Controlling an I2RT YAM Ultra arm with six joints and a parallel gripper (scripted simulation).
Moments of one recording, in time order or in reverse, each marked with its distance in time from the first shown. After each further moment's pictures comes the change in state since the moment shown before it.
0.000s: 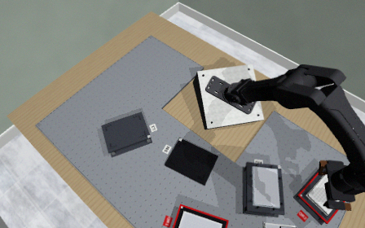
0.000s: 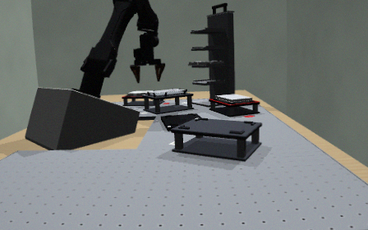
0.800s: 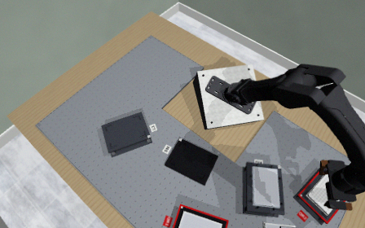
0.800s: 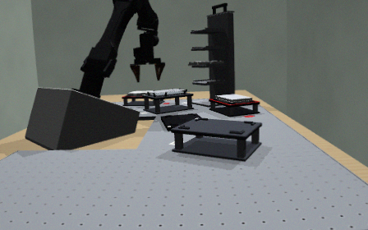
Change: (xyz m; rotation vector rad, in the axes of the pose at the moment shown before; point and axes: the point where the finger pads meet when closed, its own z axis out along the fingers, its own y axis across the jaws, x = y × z) arm -0.001 0.000 -0.004 0.002 -0.004 0.001
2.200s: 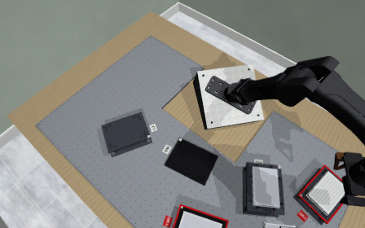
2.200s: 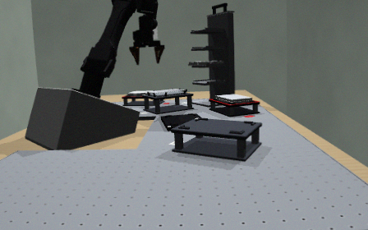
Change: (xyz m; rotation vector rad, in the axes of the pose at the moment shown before) arm -0.005 -0.005 -0.075 0.017 -0.019 0.004
